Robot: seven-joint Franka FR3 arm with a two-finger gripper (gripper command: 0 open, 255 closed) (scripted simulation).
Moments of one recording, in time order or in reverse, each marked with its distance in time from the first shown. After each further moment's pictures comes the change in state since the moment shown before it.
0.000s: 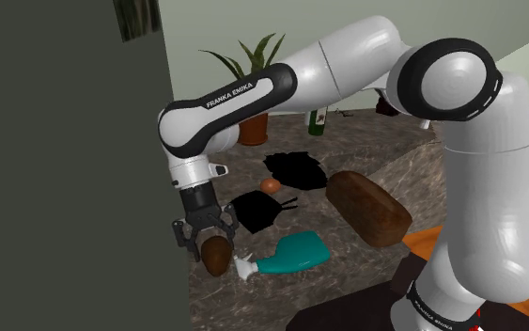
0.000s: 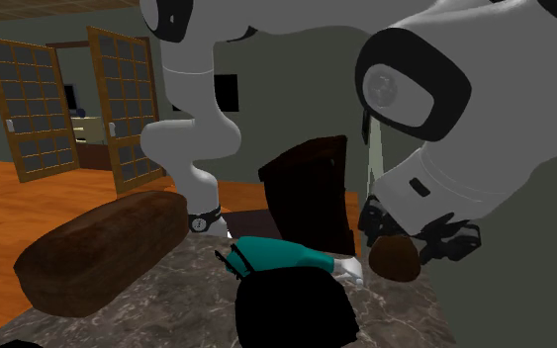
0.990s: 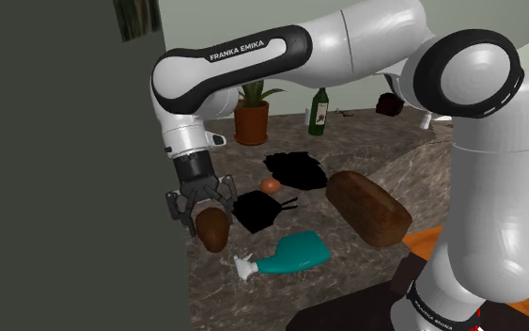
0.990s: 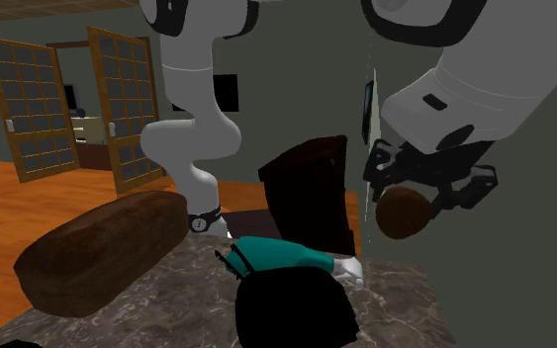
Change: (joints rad) arm -0.012 -0.063 0.009 0.117 0.020 -0.172 0.042
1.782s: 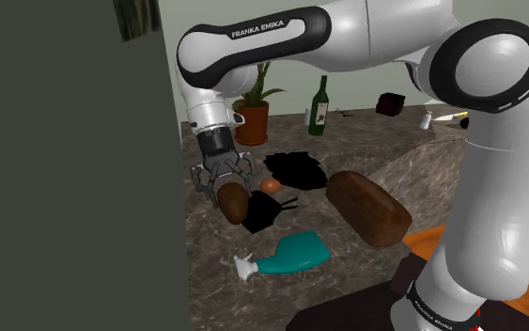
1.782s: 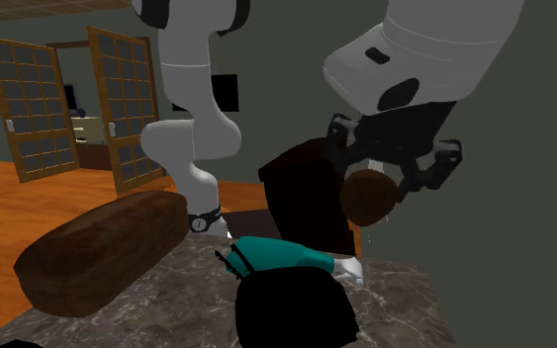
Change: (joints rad) arm -0.080 -0.090 -0.038 -0.021 -0.007 -0.100 -0.092
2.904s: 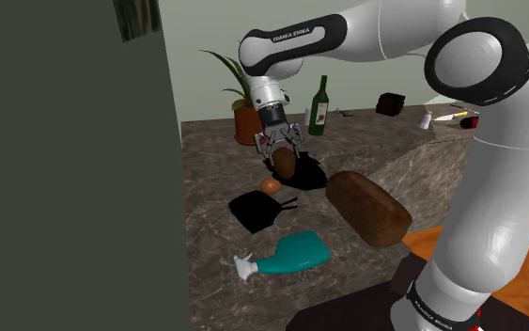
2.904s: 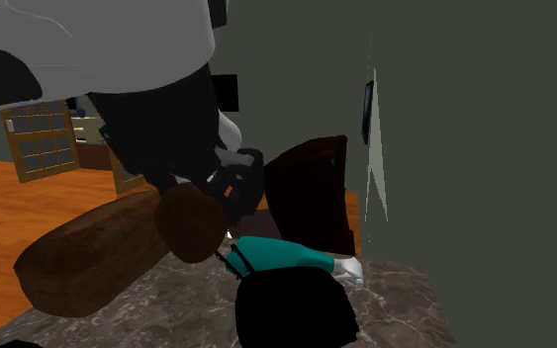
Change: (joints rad) arm -0.223 -0.049 -0.167 -0.020 -0.155 -0.114 -0.374
